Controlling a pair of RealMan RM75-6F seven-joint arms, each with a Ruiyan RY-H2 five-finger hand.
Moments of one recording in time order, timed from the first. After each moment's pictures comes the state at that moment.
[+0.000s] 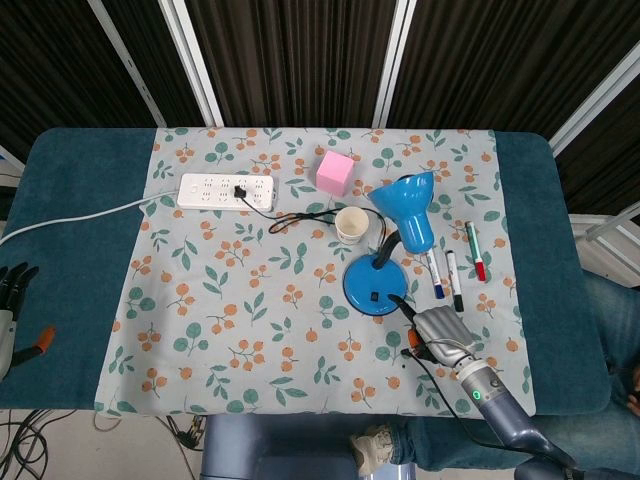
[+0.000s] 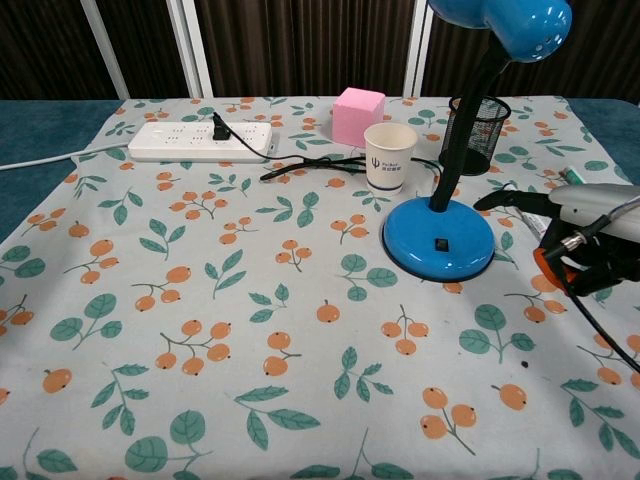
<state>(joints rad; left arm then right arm) -0.09 -1.09 -0.07 -1.66 1.42 1.48 0.10 0.45 -1.33 0.12 -1.74 -1.30 0.93 -0.28</state>
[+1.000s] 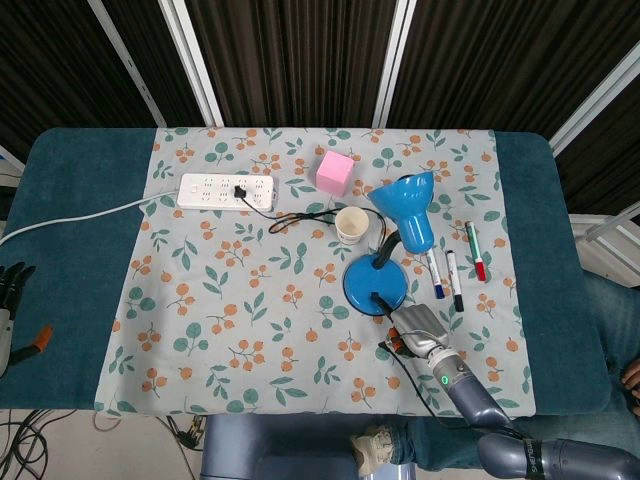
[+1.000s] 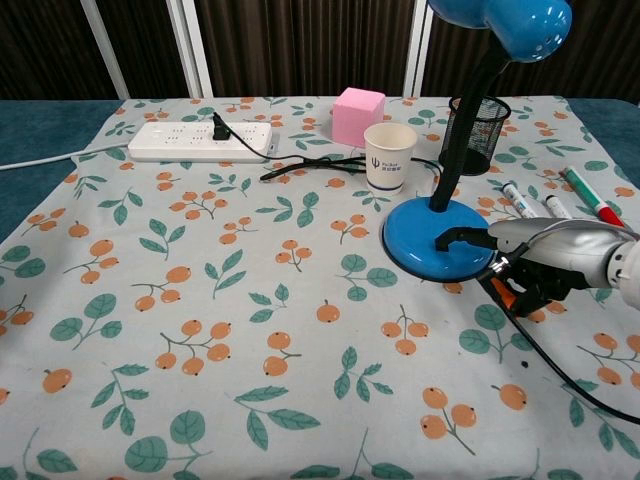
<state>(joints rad) -0.09 -1.09 -0.08 -1.66 1.40 1.47 0.09 0.59 -1.47 0.11 -1.66 -1.01 0.86 -0.44</state>
